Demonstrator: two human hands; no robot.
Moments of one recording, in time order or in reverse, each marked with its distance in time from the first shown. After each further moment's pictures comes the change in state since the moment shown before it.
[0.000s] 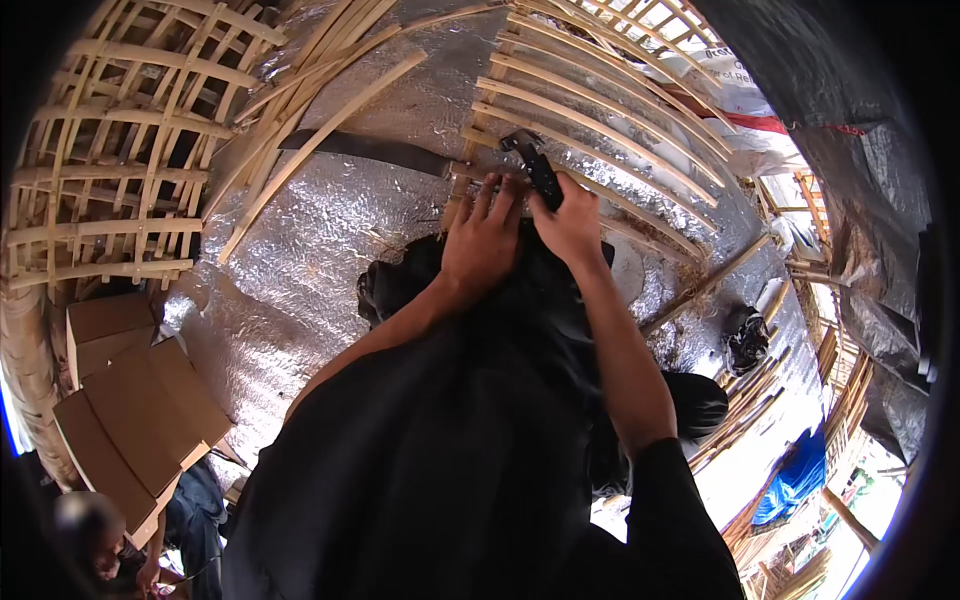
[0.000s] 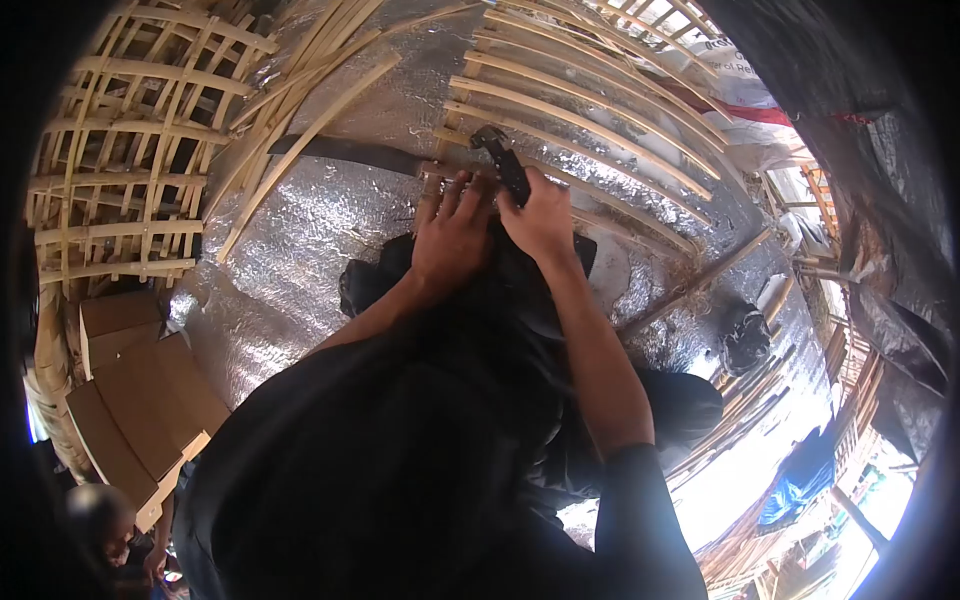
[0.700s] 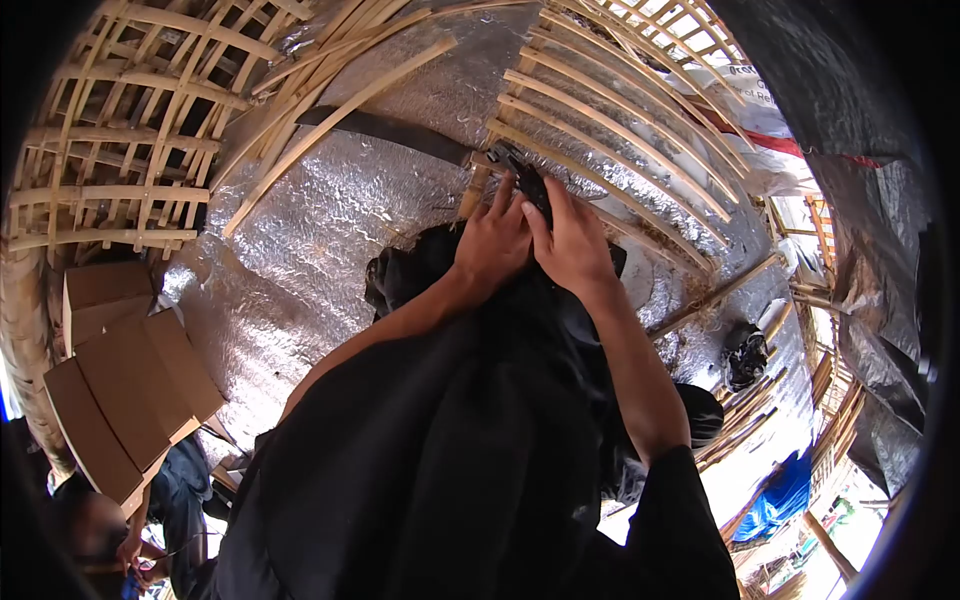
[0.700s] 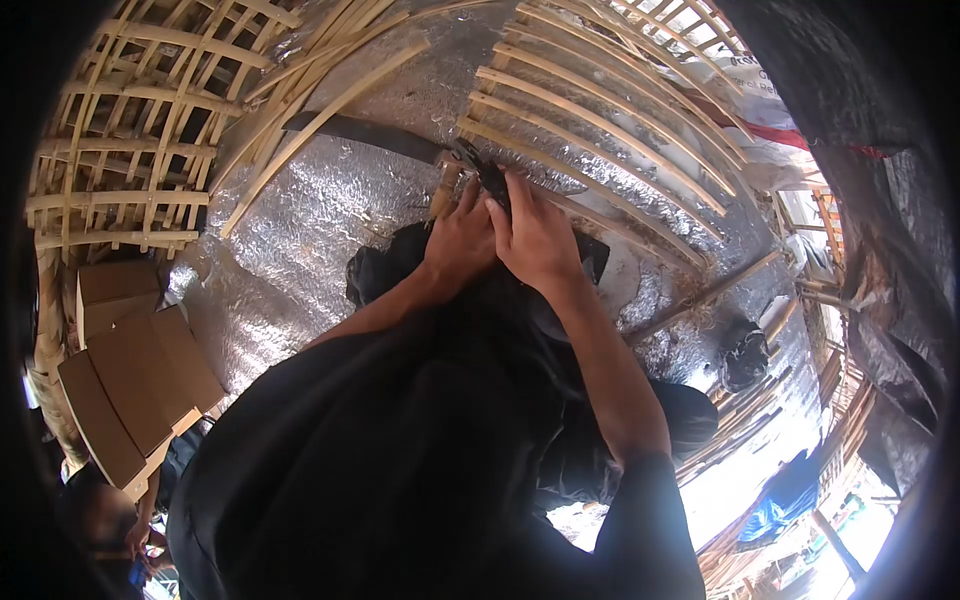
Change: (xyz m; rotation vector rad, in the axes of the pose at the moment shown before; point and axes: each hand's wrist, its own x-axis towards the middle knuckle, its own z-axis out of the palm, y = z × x) left_hand -0.010 -0.003 0.022 -0.005 0.020 0.007; right_hand -0.019 -0.040 -0.012 -0.076 -0.133 -0.416
